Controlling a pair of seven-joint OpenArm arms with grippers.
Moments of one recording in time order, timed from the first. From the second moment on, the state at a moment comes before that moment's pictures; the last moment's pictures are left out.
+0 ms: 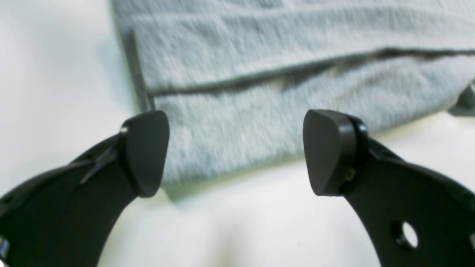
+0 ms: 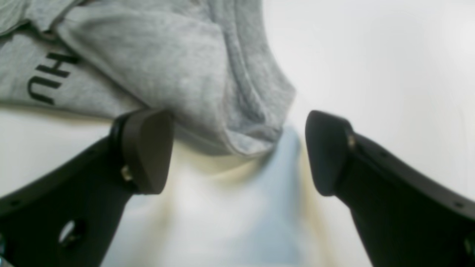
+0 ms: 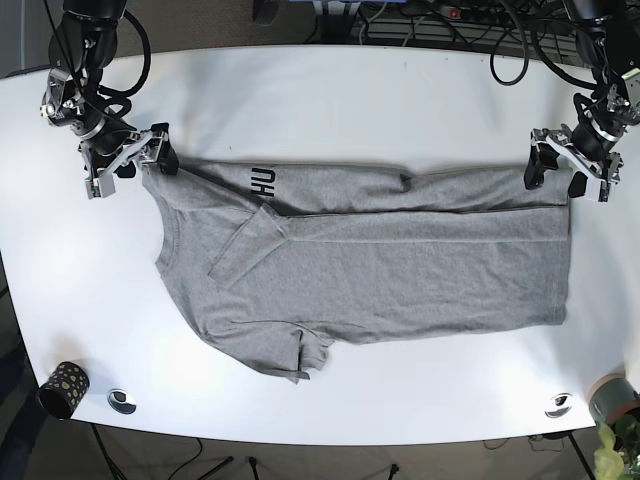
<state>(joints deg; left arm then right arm) 14.1 -22.2 -26.2 82.4 -28.4 -35.6 27.6 -13.0 21.3 23.5 85.4 35.1 30.1 -43.2</state>
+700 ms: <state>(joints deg) 8.5 -22.5 -26.0 69.1 -29.6 -32.4 25.7 -10.7 20.3 19.5 80.8 36.2 30.1 -38.6</state>
